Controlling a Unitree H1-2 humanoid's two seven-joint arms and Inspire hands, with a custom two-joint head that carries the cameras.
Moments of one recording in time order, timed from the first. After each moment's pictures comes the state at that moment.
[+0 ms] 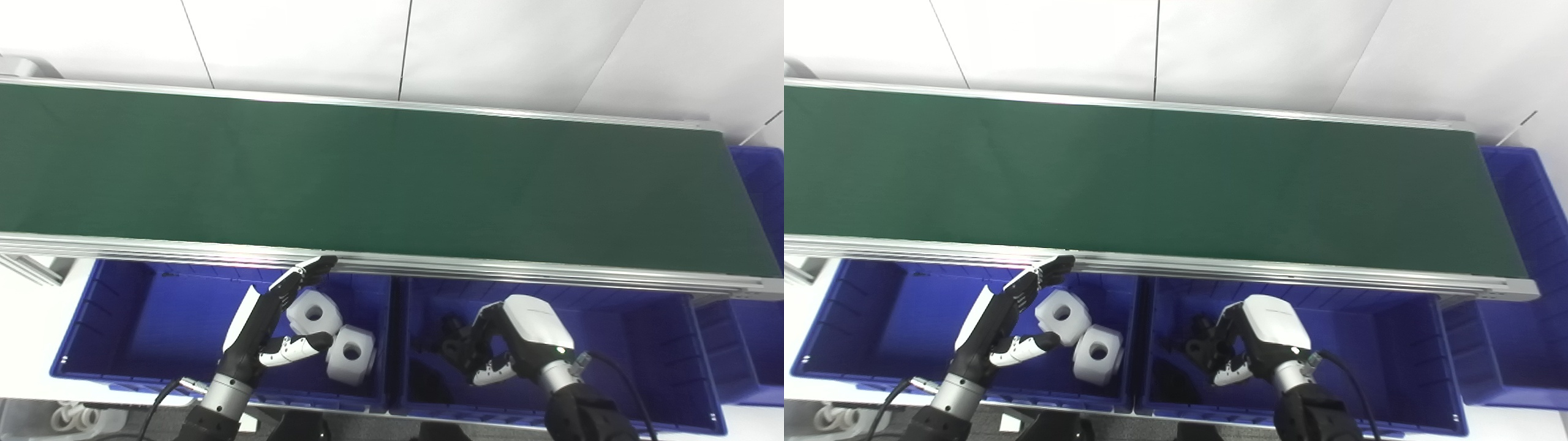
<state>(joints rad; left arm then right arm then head) 0.30 0.26 -0.43 0.05 0.08 -0.45 0.12 0.25 -0.28 0.40 -0.20 -1.00 0.29 0.29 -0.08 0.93</state>
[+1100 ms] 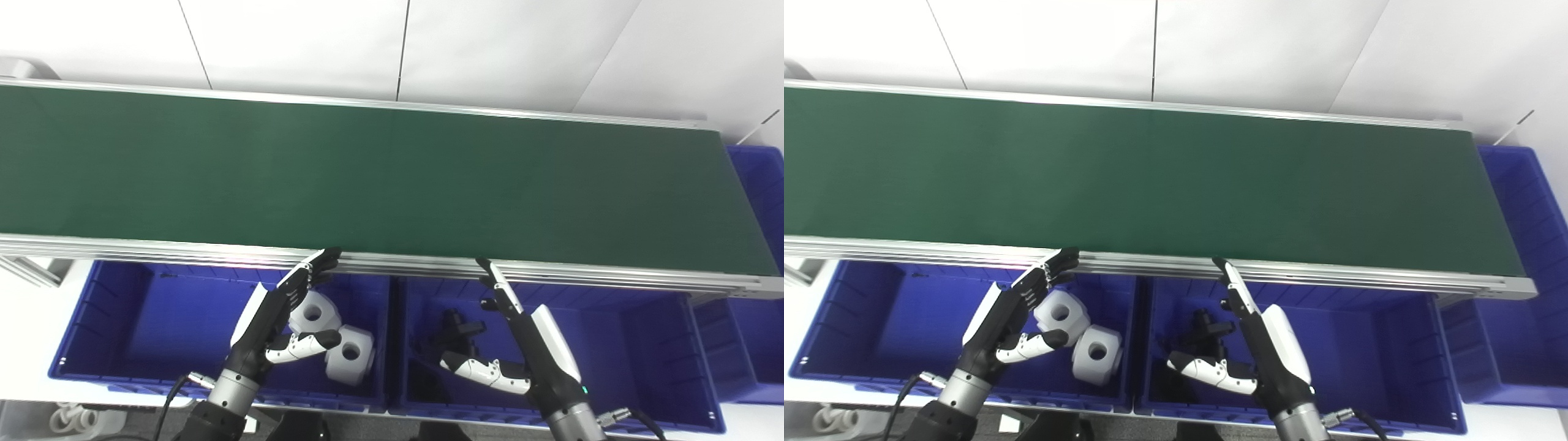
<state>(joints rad) 0.30 0.19 -0.34 0.06 0.03 -0.45 -0.05 0.49 -0.21 0.30 -0.37 -0.37 -0.02 0.06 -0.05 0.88</state>
